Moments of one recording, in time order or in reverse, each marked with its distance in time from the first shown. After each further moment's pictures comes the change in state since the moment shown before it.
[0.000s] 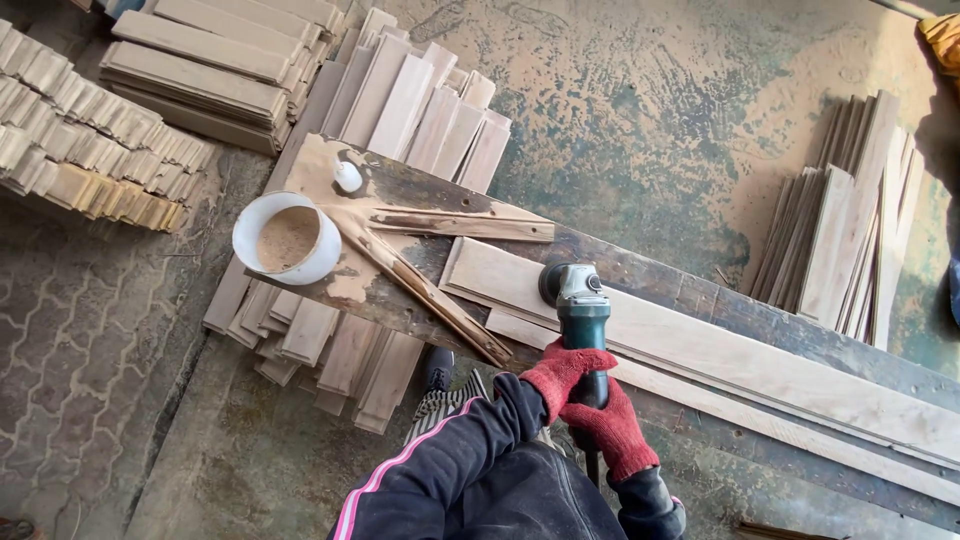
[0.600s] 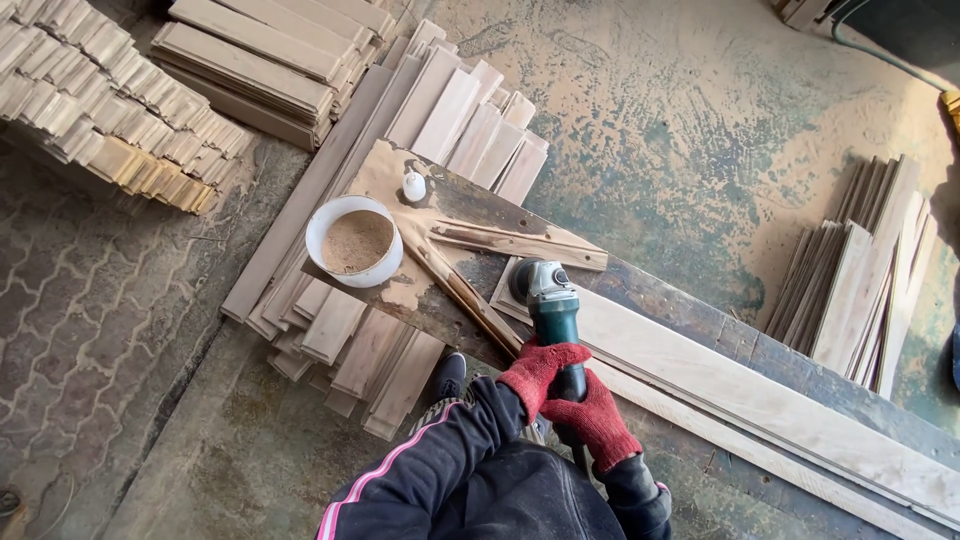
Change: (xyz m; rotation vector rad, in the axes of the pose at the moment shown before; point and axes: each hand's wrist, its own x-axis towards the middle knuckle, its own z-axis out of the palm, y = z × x) left_hand -0.031 0.045 -0.105 -0.187 0.112 0.121; right_hand 0.000 -0.052 0.117 -0.186 -0.102 0.009
